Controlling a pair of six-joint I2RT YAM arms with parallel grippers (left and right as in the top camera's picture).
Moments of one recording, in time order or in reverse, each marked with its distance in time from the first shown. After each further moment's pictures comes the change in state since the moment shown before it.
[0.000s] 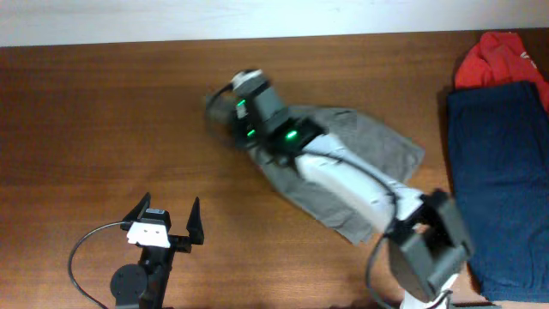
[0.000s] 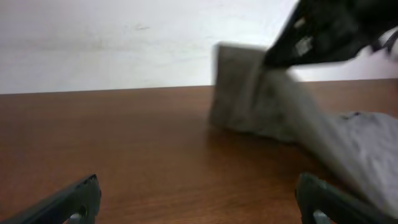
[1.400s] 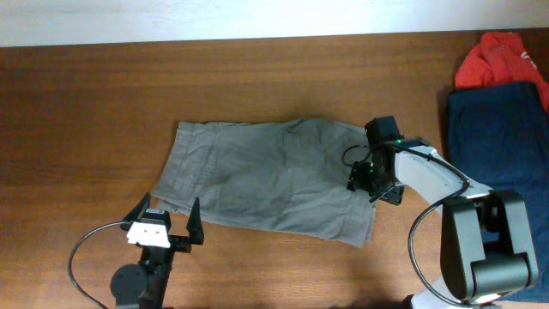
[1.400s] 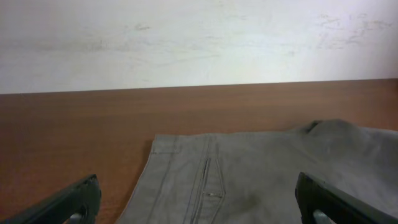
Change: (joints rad) left arm 0.000 0.000 0.000 0.000 0.000 0.000; right arm -0.589 -0.159 -0.566 -0.391 -0.026 0.160
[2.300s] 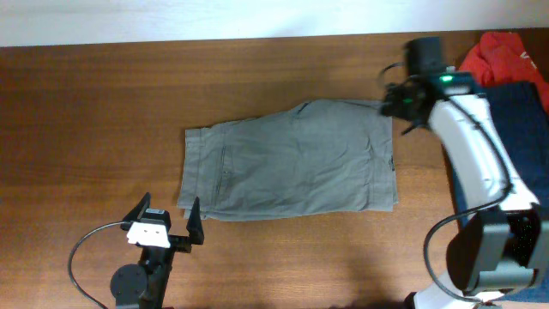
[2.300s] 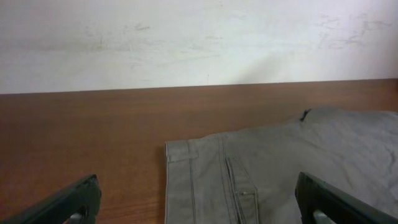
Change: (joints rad) left arm 0.000 0.000 0.000 0.000 0.000 0.000; right arm -0.143 0.018 0.602 -0.267 0.293 -0.082
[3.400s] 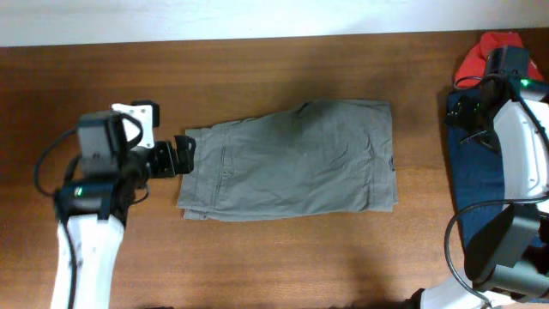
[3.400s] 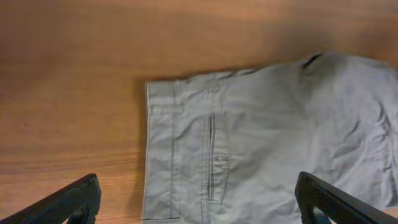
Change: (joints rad) left arm 0.021 1.228 1.086 -0.655 0.077 -0.049; right arm -0.288 0.000 0.000 -0.093 0.010 0.000
